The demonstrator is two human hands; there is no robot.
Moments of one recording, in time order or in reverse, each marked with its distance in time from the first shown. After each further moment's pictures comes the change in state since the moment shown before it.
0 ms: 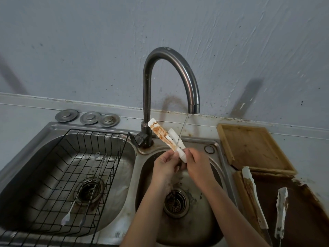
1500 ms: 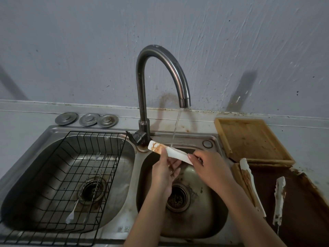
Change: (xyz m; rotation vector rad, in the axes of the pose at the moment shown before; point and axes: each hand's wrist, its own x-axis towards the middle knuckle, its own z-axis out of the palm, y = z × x) left_hand -0.013 -0.011 -0.001 -0.113 0.163 -0.146; right_hand -0.024 0.006 -0.047 -0.427 -0.070 -0.157
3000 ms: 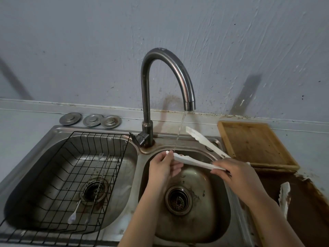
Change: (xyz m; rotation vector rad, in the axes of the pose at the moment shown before) left_hand 0.011 0.018 -0.005 0.216 -0.011 0.079; right_hand -0.021 0.055 -0.025 -0.003 0.033 -0.202
